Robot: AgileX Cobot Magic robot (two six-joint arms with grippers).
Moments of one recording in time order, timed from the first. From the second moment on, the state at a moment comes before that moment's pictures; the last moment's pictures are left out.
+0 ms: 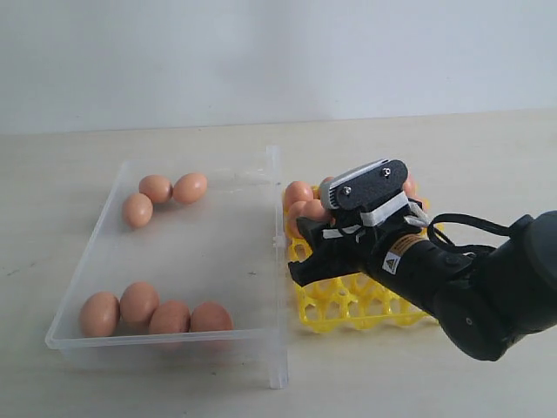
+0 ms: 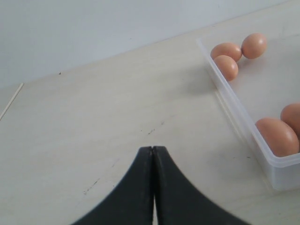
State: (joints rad) left arm -0.01 0.01 0.00 0.03 0.37 0.21; right arm 0.59 1.93 -0.60 0.06 -0.86 -0.06
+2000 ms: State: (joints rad) left arm -0.01 0.01 0.00 0.03 0.37 0.21; right arm 0.74 2.02 -1.46 0.18 0.25 0.45
